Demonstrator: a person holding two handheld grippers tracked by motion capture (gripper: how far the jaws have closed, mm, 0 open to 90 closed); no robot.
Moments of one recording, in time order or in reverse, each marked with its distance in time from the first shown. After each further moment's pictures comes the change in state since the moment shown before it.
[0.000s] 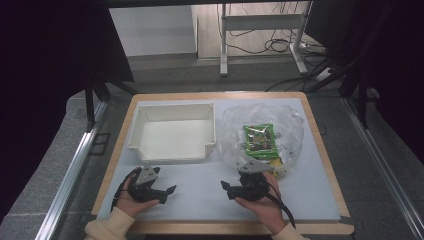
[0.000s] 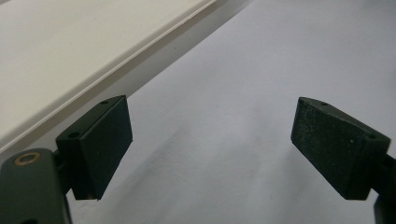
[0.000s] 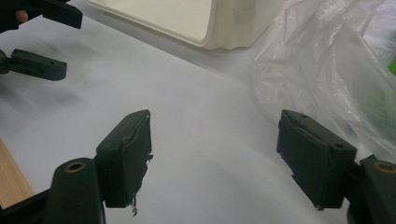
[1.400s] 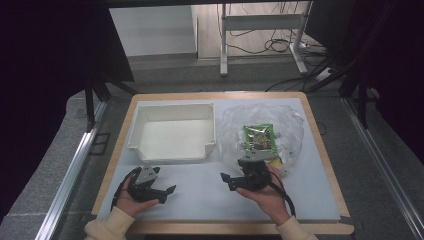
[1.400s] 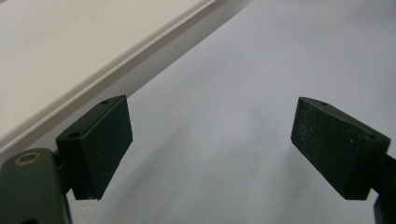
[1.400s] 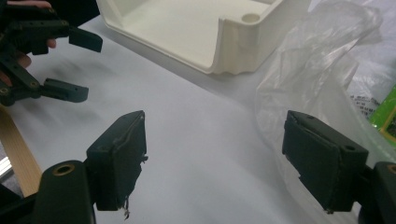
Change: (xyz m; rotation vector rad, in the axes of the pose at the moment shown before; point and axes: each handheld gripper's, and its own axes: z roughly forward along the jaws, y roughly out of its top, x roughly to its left) left arm 0.002 0.000 0.000 0.003 -0.004 0.003; right arm -0.011 0.030 -0.011 -0.016 0.047 0.013
